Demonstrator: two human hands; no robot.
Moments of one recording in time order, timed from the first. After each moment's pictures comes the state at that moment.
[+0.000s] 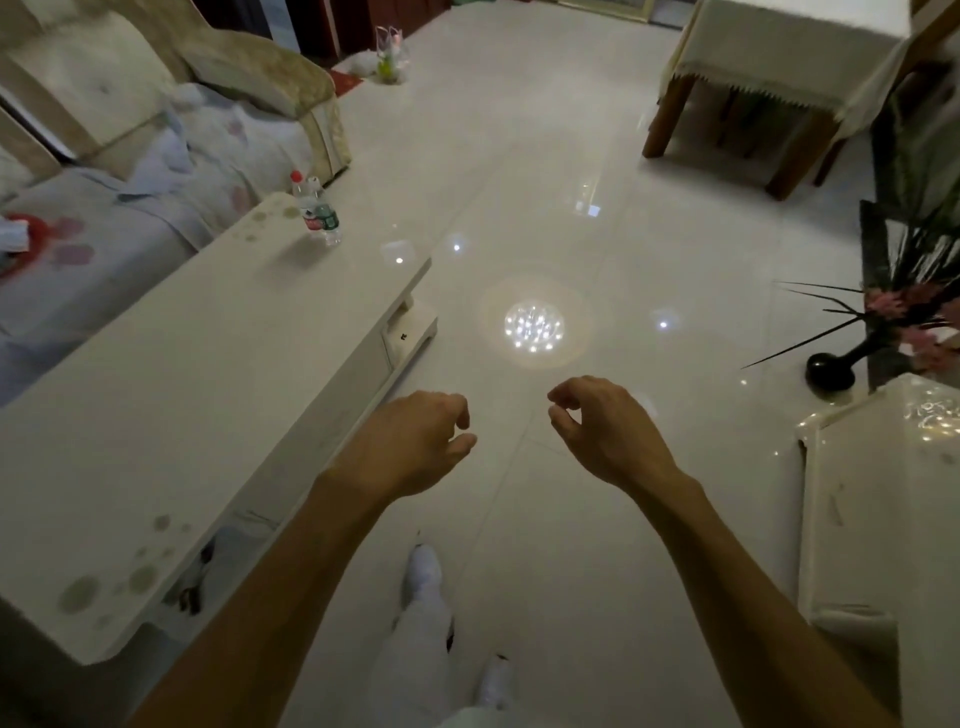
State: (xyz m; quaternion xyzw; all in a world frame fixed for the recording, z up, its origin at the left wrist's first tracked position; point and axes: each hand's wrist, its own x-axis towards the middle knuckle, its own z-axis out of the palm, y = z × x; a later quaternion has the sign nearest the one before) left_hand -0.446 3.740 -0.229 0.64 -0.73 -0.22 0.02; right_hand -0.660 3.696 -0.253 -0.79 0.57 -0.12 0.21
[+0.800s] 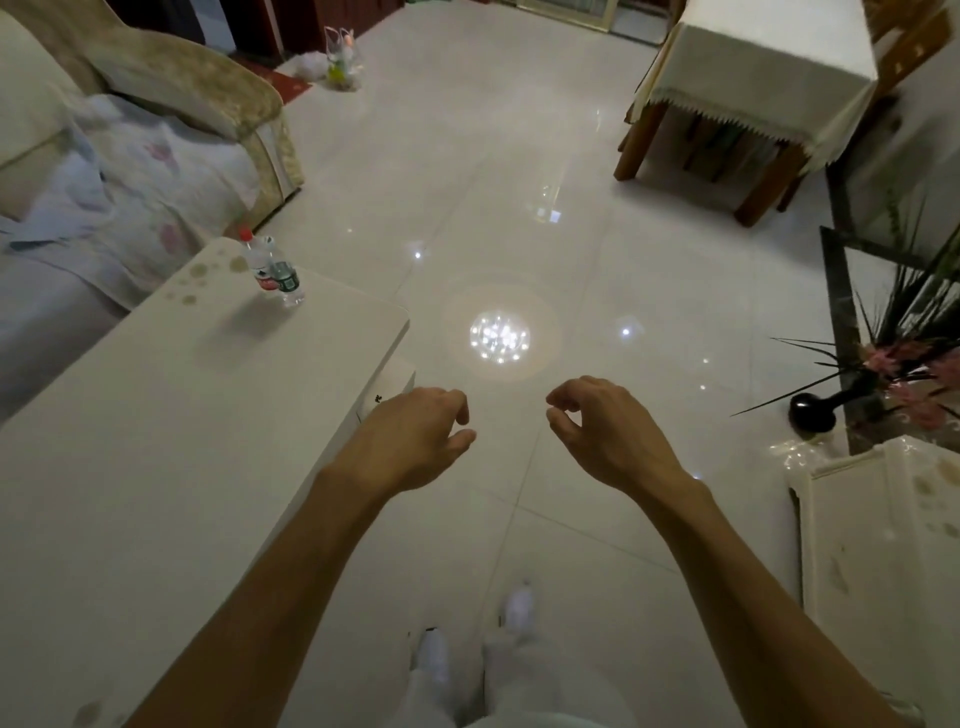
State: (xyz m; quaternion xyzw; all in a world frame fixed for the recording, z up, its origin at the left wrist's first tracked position) left_hand -0.342 3.462 -0.235 0.61 -0.75 -0.24 0.02; right_hand -0.562 3.445 -0.236 -0.77 0.60 -0.09 0.18
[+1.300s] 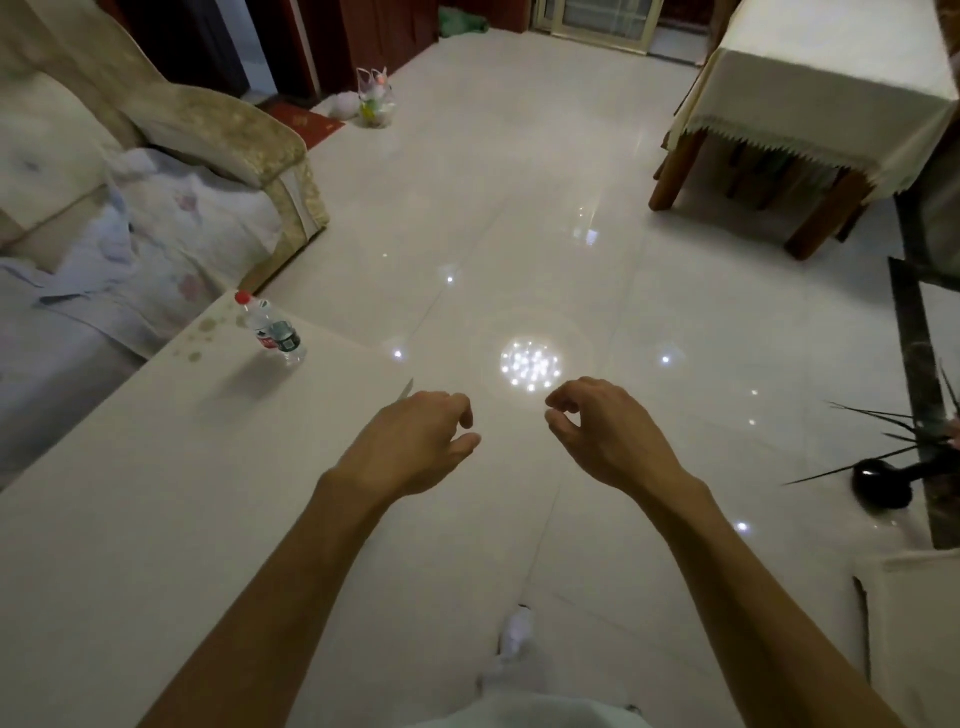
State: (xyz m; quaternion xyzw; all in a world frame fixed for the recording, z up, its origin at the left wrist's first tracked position) left_hand -0.387 3.287 -0.224 0.64 -0.73 -0.22 0.01; right_hand -0.599 3.252 -0.238 -0.79 0.58 -0.10 0.19
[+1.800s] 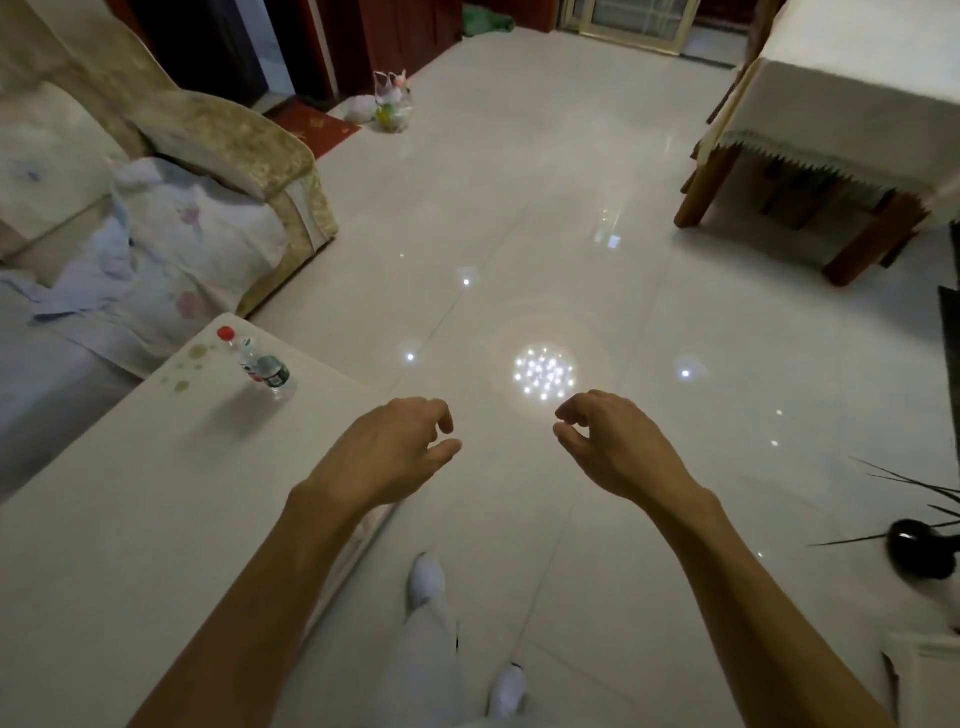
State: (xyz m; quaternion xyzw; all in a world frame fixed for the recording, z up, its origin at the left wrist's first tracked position) left_hand -0.385 3.150 -0.222 0.68 -0.69 -0.24 0.02; right_hand -0.618 3.098 -0.246 -0.79 0.57 -0.06 0.22
